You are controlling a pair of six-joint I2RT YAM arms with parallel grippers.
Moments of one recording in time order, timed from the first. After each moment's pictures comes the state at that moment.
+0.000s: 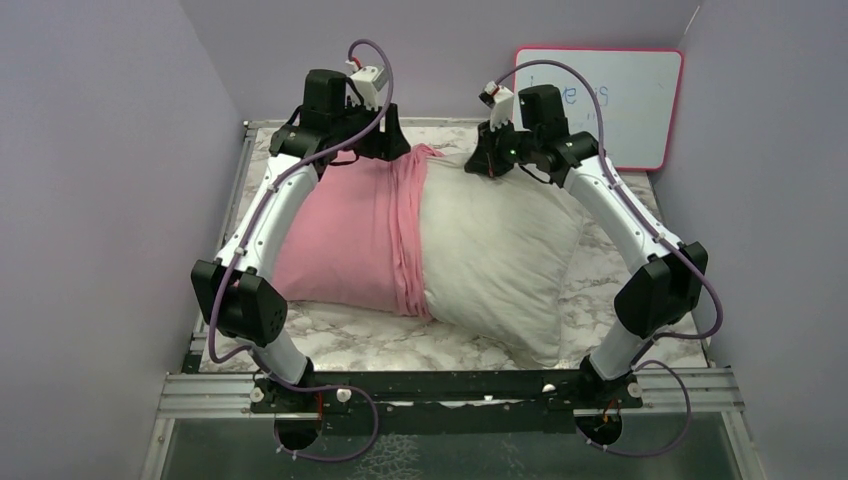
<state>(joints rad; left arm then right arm) -0.28 1.65 1.75 -0.61 0.44 -0.10 0.41 1.70 1.69 -0.59 -0.45 0.00</state>
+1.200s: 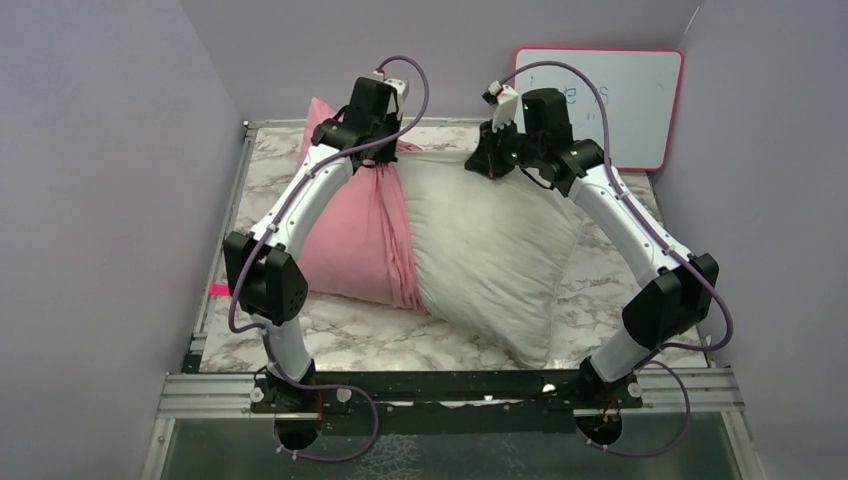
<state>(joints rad) -0.41 1.82 1.86 -0.73 -0.06 -0.06 0.42 1.62 1.63 -0.54 -0.37 0.01</state>
